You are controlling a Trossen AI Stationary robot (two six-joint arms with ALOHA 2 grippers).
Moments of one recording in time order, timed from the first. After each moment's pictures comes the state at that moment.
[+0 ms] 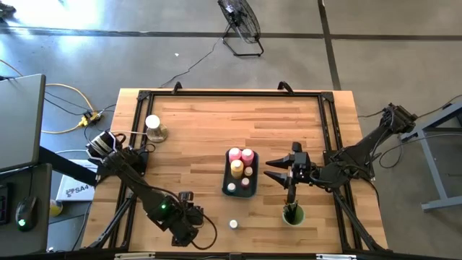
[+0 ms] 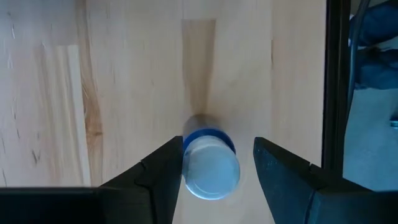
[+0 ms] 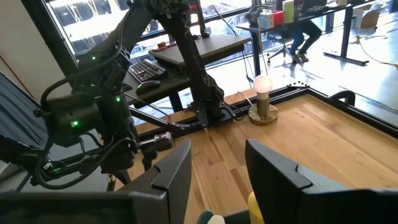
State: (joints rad) left arm -0.75 1.75 1.38 -0.87 -0.16 -0.72; right arm 0.63 1.17 0.96 0.02 0.81 0.42
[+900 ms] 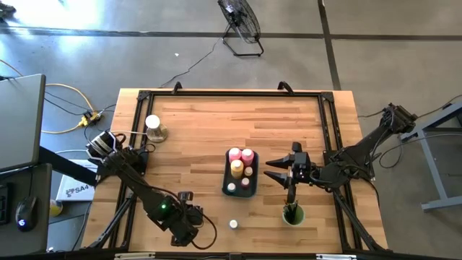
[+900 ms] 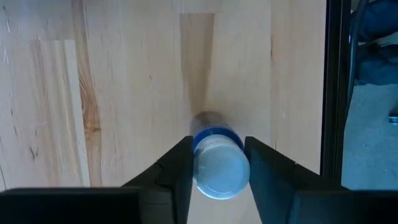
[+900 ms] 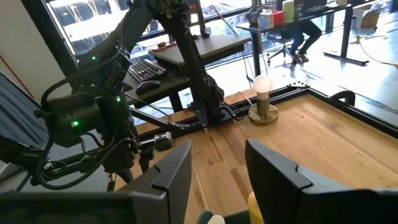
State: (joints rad) left arm -0.75 1.75 1.38 -0.88 -0.14 -0.72; right arm 0.63 1.17 0.96 0.02 0.81 0.42
